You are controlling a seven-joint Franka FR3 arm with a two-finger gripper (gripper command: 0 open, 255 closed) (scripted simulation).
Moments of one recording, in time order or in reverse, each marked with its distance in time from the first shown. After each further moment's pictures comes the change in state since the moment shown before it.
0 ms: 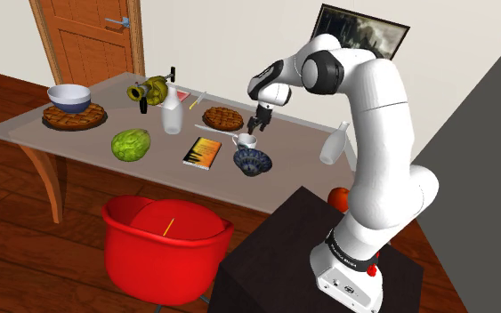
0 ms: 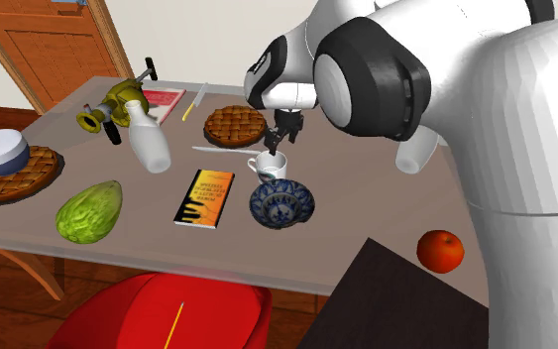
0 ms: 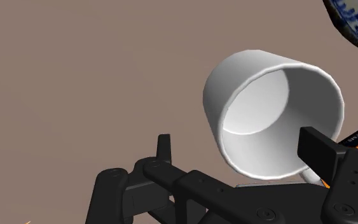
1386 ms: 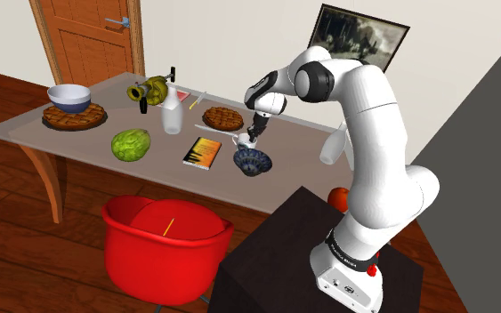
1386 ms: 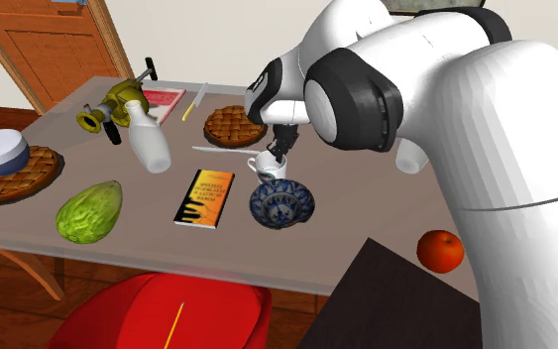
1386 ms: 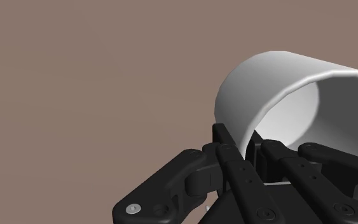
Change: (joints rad) arm -0.018 0.107 0.024 0.058 0.022 0.050 -0.012
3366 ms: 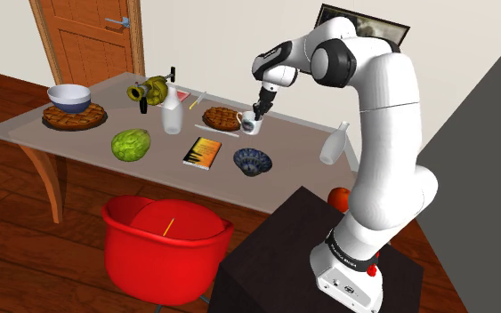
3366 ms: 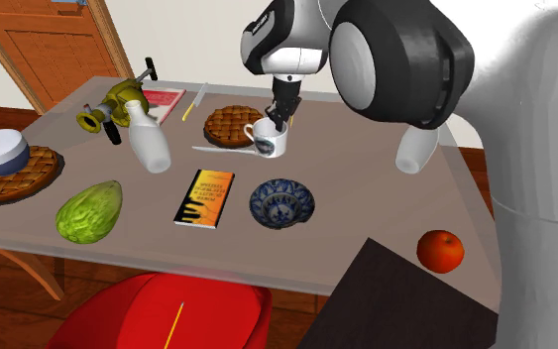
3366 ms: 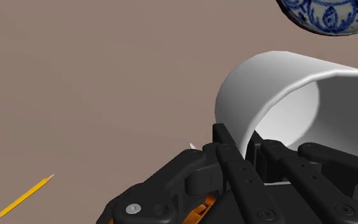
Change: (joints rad) arm 0.037 -0.219 -0.059 -0.017 -0.069 -0.199 0.056
